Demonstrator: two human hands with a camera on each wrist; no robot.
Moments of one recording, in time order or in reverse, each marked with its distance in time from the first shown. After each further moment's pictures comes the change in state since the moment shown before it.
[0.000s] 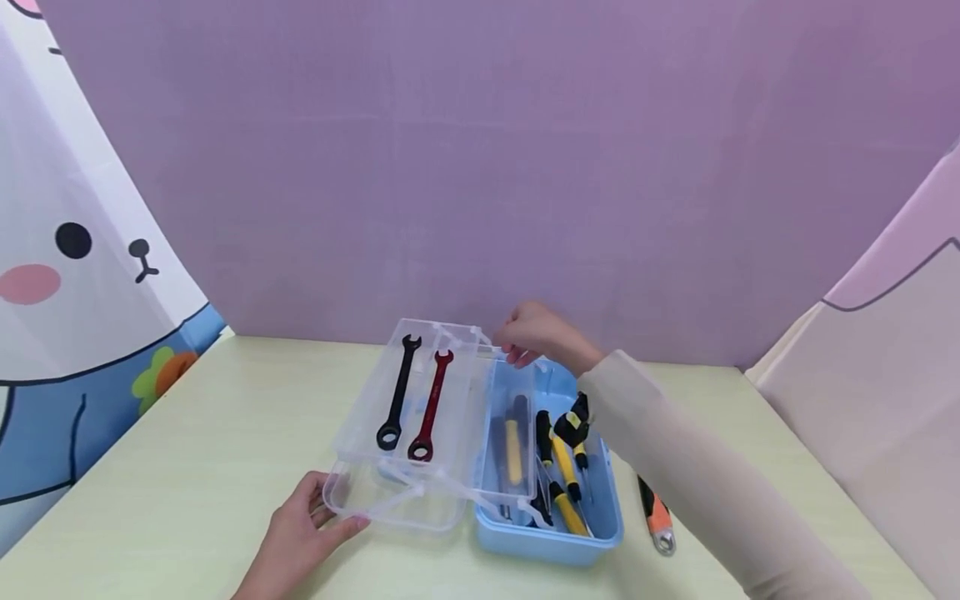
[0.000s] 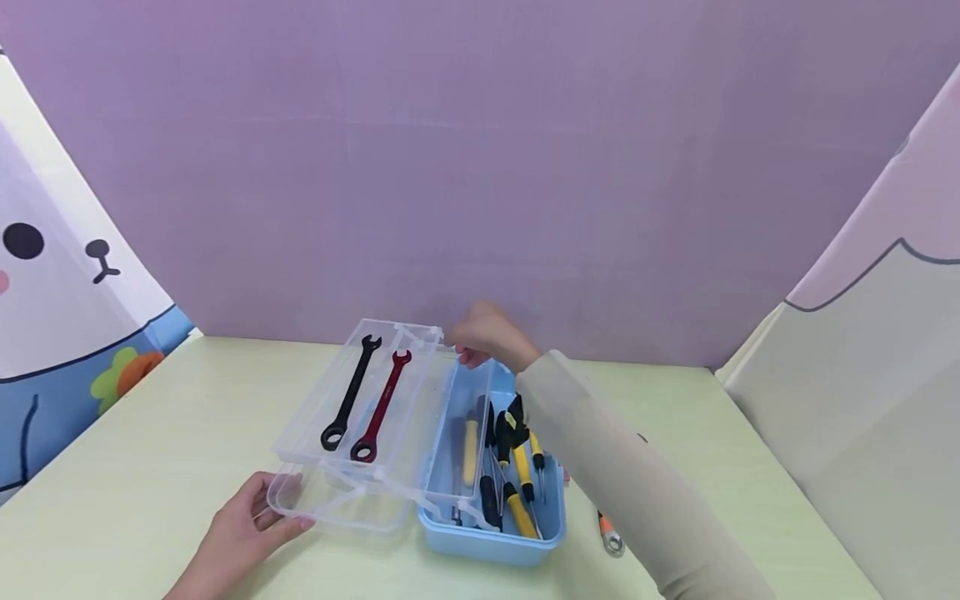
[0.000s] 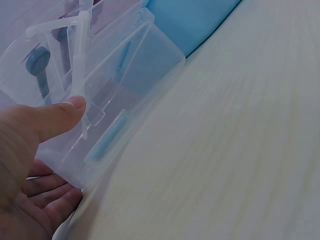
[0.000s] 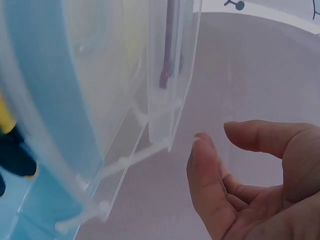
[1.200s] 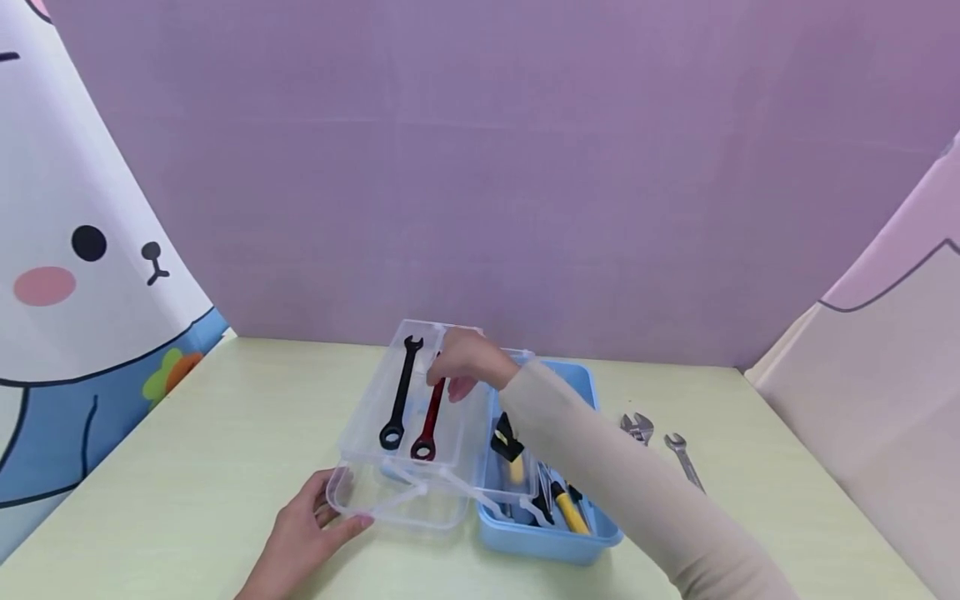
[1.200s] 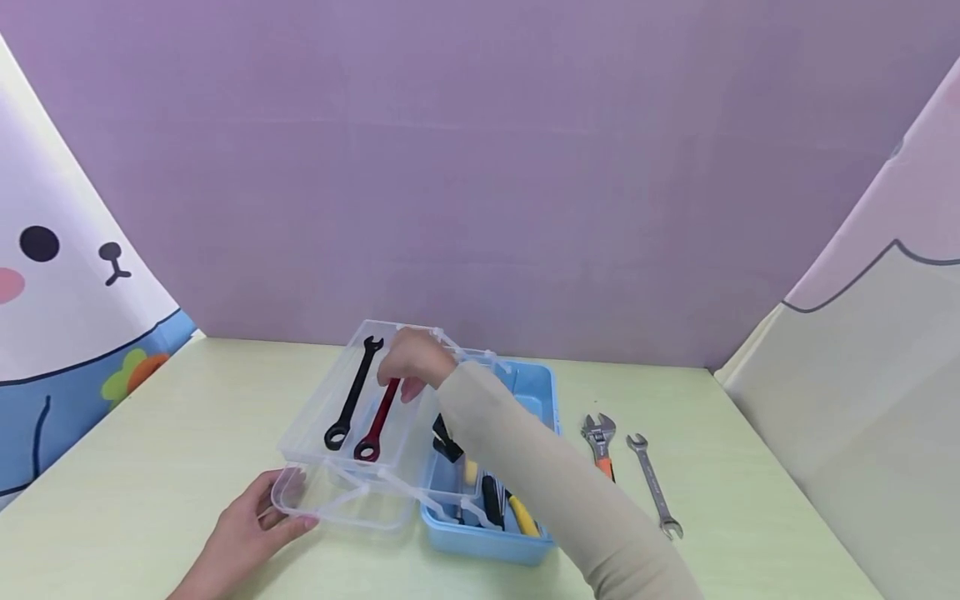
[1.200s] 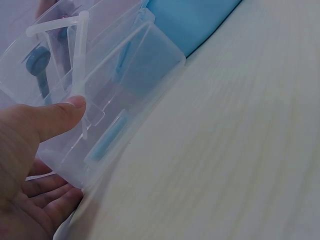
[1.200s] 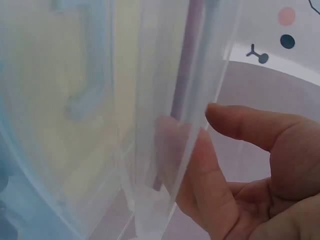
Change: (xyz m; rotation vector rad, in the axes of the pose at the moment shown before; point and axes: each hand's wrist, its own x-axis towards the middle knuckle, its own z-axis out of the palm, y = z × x) left_hand 0.002 -0.003 0.001 -0.006 -0.009 0.032; right_hand 0.013 -0.042 0.076 -0.183 -0.089 0.029
